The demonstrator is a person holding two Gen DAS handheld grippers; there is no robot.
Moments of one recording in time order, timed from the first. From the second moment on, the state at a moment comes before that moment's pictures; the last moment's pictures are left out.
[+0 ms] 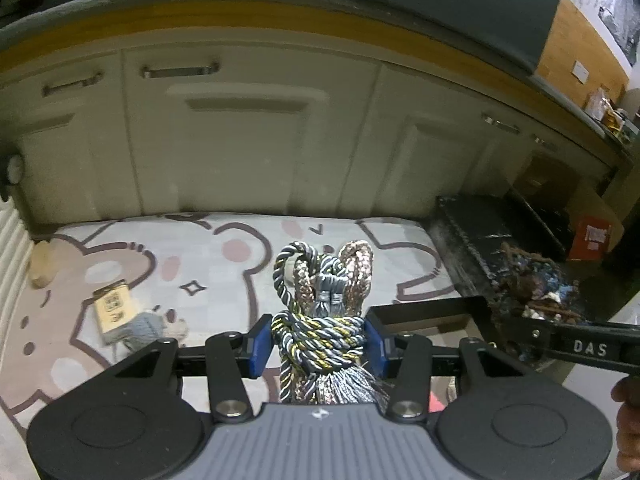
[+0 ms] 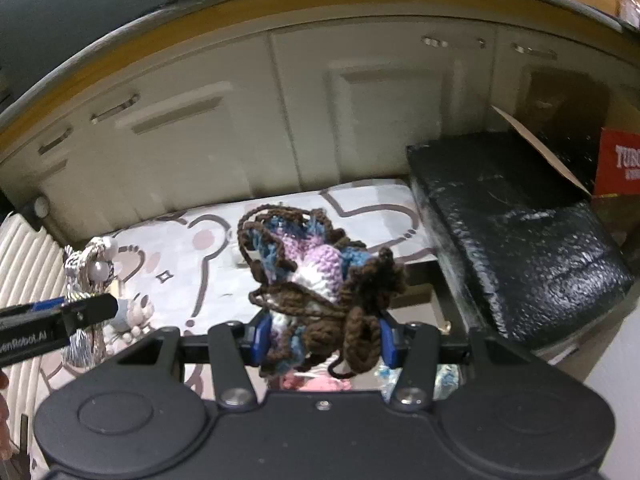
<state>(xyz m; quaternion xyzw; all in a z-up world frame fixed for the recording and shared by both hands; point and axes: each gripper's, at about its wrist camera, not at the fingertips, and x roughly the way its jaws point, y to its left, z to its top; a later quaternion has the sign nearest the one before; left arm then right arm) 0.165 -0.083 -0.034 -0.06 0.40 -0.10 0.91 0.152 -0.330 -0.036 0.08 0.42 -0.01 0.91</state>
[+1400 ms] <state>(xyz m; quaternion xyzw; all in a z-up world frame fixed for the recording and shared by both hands) 0.189 -0.219 -0.135 -0.09 0.51 -0.22 0.83 0.200 -0.388 -0.095 0.11 0.46 -0.07 0.88</state>
